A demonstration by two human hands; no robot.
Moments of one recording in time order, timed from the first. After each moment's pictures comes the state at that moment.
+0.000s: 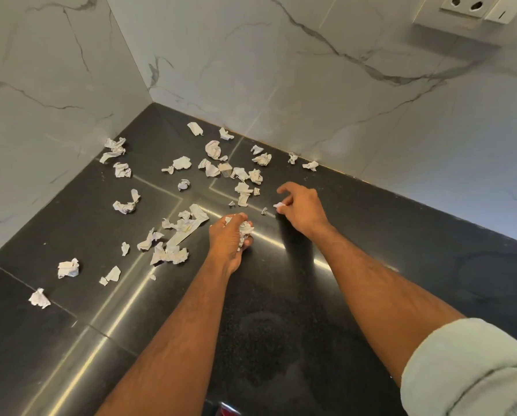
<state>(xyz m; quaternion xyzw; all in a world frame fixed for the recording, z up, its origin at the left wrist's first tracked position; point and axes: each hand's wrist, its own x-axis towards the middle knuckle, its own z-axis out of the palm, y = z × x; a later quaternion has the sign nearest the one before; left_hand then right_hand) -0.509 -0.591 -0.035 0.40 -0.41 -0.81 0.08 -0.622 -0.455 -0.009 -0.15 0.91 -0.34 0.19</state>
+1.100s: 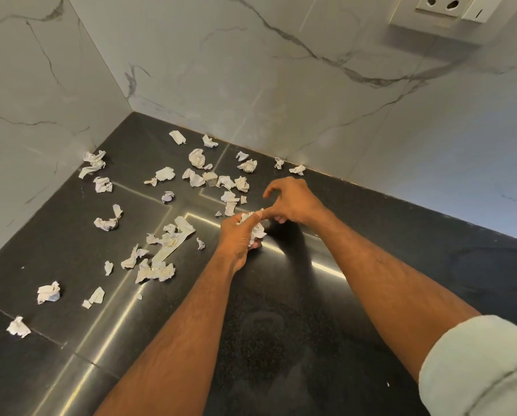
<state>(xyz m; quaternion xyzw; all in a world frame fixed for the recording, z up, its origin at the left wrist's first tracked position) -0.546 -0.570 -0.034 0.34 -0.51 -0.79 -0.01 -0.659 -0.457 0.012 -0.20 0.87 -0.34 0.30</state>
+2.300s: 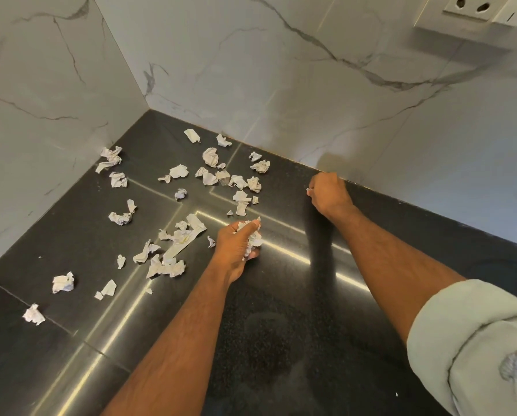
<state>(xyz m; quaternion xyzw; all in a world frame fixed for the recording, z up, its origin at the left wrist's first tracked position) -0.521 -0.588 -0.037 0.35 -0.48 -0.80 -0.01 -0.701 -0.432 -0.011 -0.15 0.97 -0.13 0.13</state>
